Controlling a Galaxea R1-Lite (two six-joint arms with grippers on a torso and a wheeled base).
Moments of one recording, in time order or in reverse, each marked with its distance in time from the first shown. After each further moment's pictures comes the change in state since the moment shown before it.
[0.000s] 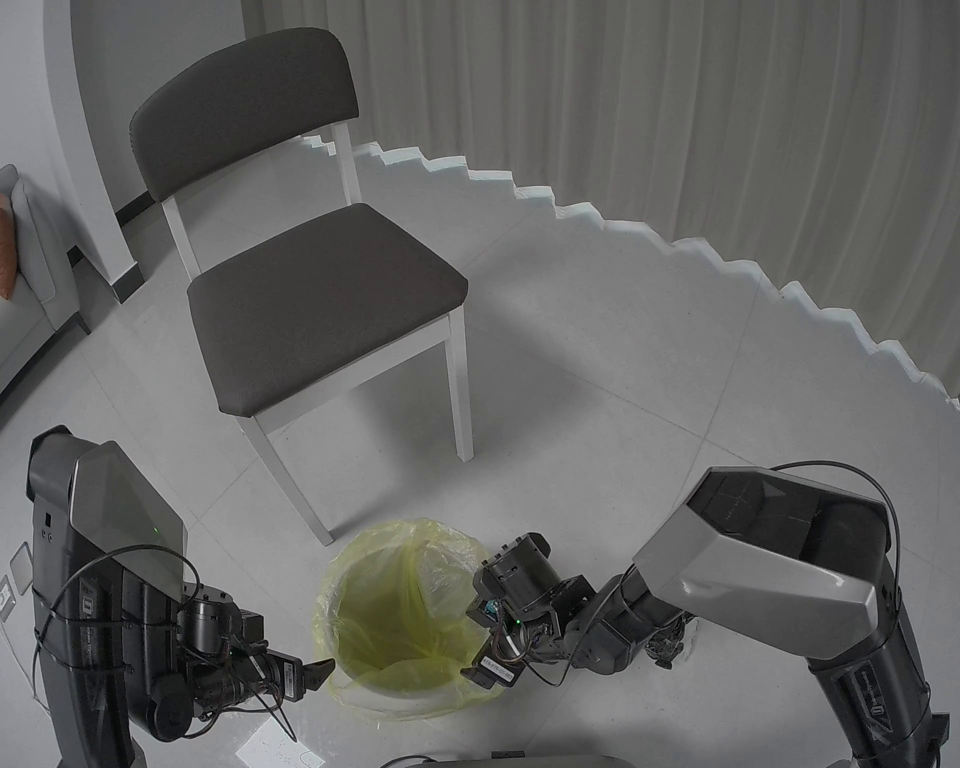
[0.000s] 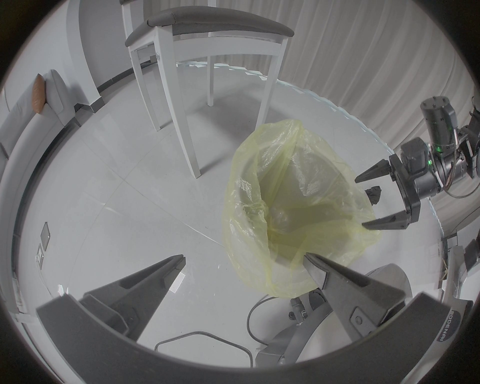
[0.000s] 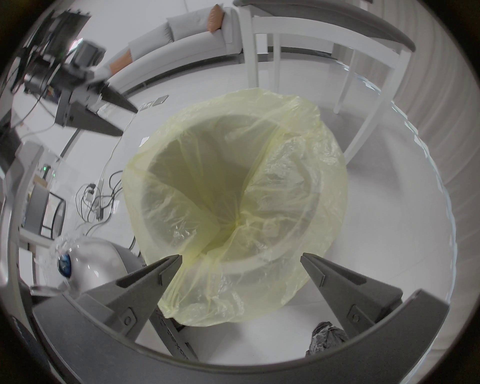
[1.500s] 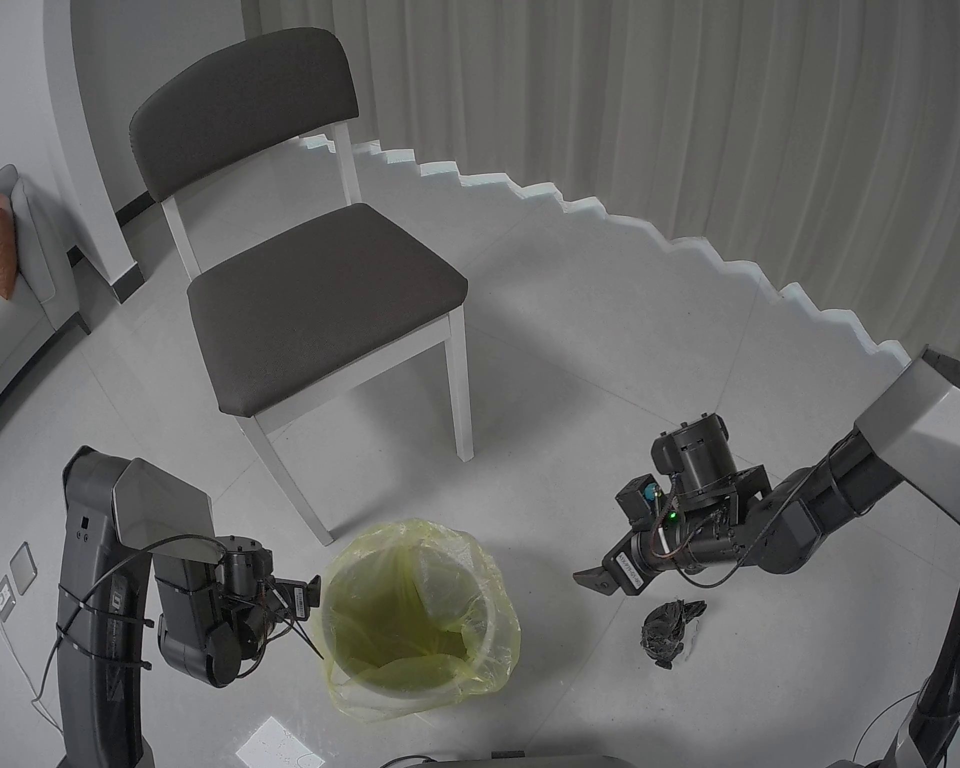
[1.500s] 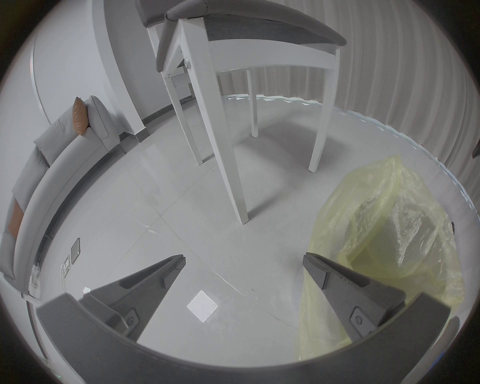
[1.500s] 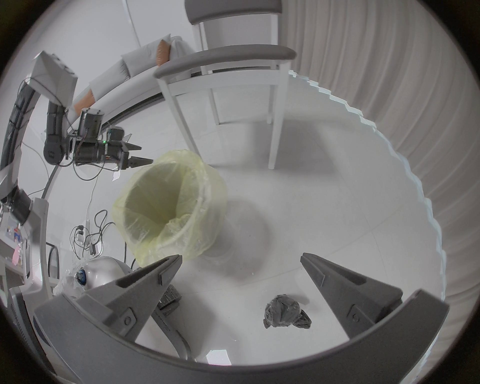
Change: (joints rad) left arm 0.066 0.163 -0.483 0.107 0.276 0.043; right arm -0.288 -0.426 0.296 0.001 0.058 0.023
